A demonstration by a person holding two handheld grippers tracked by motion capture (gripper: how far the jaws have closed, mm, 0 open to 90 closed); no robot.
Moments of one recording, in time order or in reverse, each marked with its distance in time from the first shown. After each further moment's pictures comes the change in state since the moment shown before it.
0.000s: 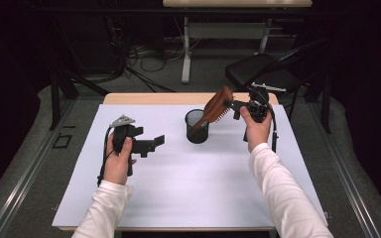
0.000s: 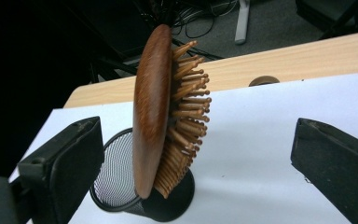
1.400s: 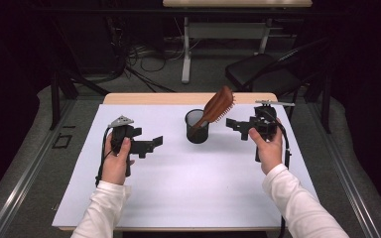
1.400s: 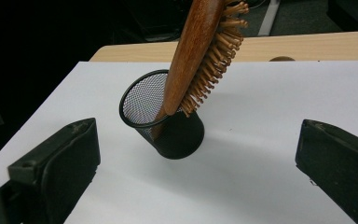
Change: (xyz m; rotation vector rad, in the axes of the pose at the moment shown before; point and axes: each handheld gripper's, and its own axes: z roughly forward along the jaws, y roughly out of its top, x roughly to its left) left arm 0.002 -0.001 -0.004 0.017 0.006 0.007; right arm 0.004 -0.036 -0.053 0.048 0.091 -0.163
